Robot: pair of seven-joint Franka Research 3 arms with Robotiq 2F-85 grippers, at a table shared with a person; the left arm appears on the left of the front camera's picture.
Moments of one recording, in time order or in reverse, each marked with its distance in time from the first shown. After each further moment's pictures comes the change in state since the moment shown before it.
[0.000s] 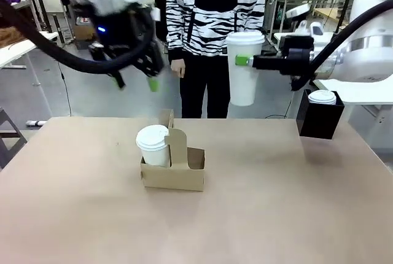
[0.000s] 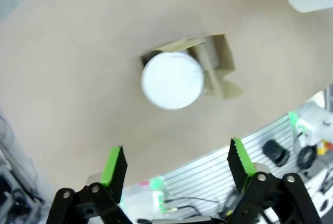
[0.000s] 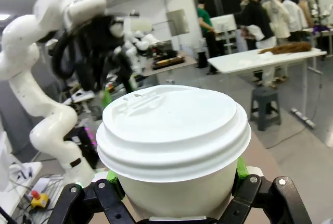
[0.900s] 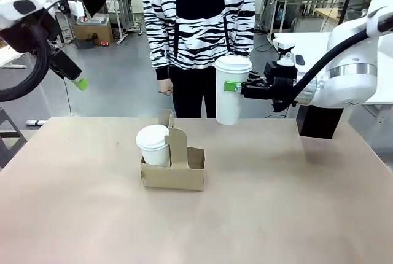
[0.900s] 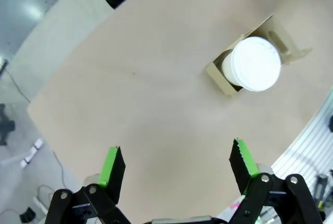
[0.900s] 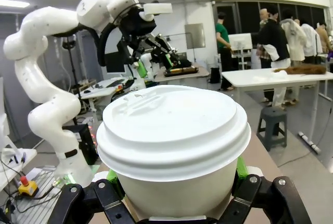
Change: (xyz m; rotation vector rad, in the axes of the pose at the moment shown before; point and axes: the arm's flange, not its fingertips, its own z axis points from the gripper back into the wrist) left arm -0.055 0.141 -0.002 0.019 -0.247 -0.366; right arm -0.055 -0.009 -0.020 0.067 -0.069 0.101
